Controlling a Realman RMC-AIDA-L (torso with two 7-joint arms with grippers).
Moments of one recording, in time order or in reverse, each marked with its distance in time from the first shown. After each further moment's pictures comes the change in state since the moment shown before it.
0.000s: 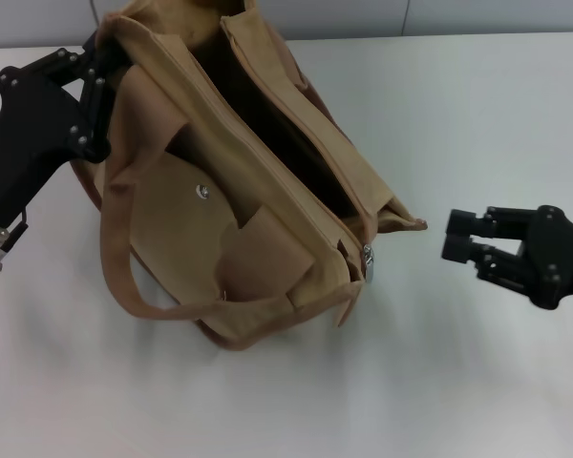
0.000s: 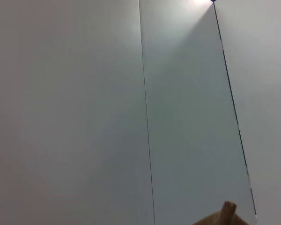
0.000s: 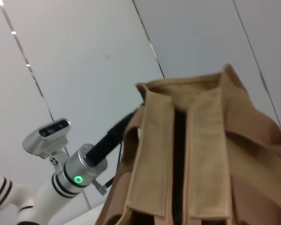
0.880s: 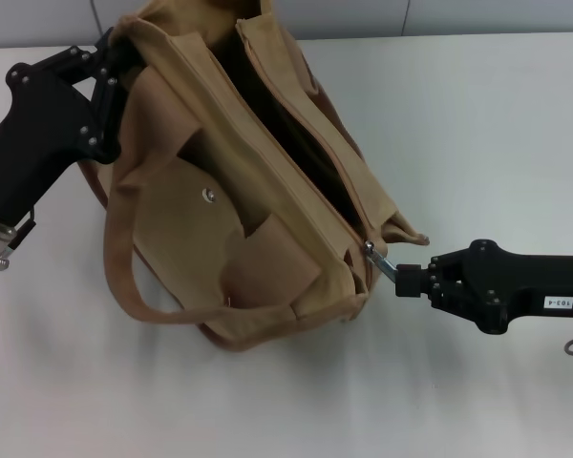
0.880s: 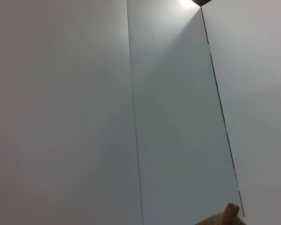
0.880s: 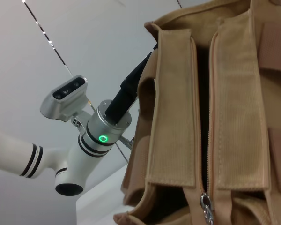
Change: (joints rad) left arm -0.010 -0.001 0.020 0.005 0.002 0.015 0.002; right arm 0.092 -0.021 -0.205 0.080 0.006 0.077 0.125
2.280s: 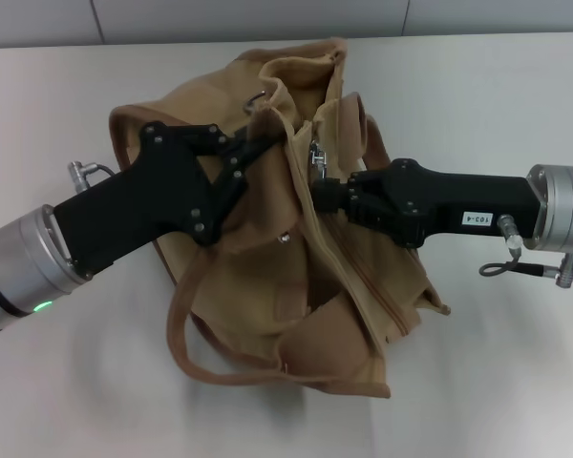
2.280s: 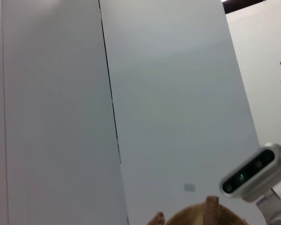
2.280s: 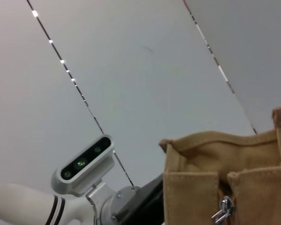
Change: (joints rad) left arm -0.078 -0.004 0.044 0.000 0.282 0.027 -0.002; right arm 0.160 0.063 0.003 0.032 0.115 0.043 0.050
